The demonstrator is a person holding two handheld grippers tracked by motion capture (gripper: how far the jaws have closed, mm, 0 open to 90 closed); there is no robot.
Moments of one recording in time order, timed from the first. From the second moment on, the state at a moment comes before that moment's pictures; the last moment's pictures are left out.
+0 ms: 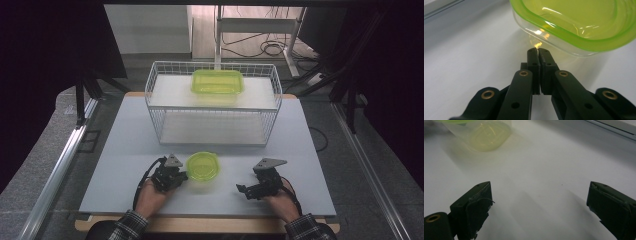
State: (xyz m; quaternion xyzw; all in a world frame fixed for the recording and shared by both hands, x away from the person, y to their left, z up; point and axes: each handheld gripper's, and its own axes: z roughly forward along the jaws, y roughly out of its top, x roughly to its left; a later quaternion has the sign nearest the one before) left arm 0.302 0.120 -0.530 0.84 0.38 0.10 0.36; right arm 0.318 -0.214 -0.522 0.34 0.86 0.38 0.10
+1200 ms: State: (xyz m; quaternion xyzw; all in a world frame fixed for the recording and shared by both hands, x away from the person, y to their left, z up) left arm 0.267 0.165 -0.526 0.83 0.38 0.19 0.37; right arm 0.317 -0.219 -0.519 0.34 0.85 0.39 0.10
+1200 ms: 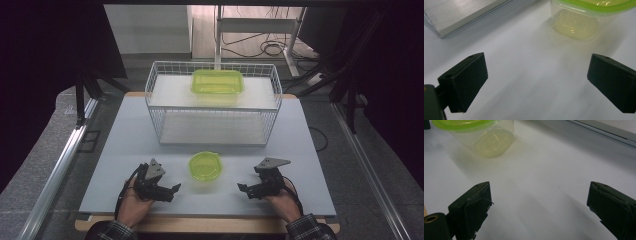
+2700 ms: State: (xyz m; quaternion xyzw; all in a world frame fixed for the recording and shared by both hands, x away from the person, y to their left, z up) left arm 0.257 0.173 -0.530 0.83 0.38 0.20 0.37; right arm 0.356 -0.198 -0.484 0.40 0.81 0.43 -0.02
